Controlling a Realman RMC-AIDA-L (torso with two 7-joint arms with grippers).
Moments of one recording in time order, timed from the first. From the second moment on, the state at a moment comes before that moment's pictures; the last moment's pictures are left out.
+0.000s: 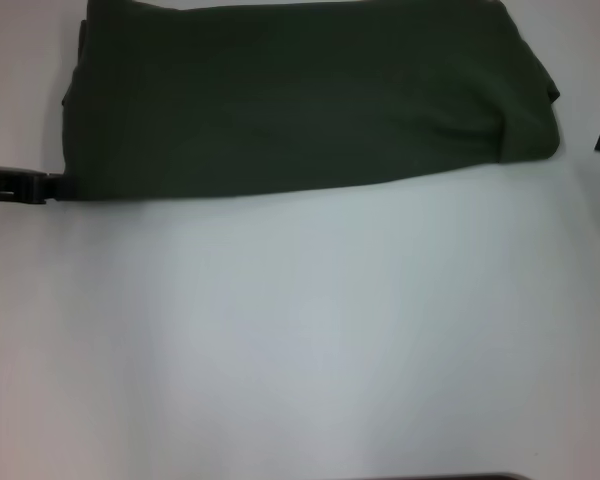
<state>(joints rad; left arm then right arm) -0.54 -2.05 -2.54 -0.83 -0.70 1.37 -2.04 0.43 1.96 -0.33 -0.56 -2.21 -1.30 1.92</state>
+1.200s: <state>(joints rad) -0.55 -2.06 -2.54 -0.83 -0.70 1.36 -2.03 0.54 1.98 -0.40 -0.53 -2.27 -1.14 2.08</state>
